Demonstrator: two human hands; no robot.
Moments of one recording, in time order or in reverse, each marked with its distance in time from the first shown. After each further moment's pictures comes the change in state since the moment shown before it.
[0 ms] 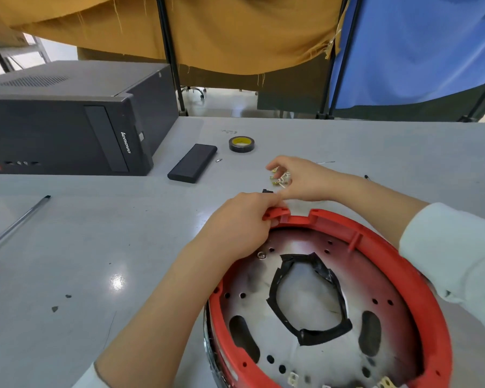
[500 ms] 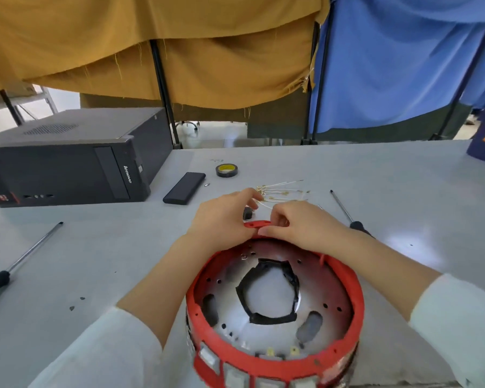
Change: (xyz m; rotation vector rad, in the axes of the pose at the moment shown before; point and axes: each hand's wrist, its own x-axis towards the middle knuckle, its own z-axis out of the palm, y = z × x) left_hand -0.003 0.021 -0.009 0.255 0.128 0.078; right_hand -0.115 -0.022 0.004 -0.127 0.168 0.000
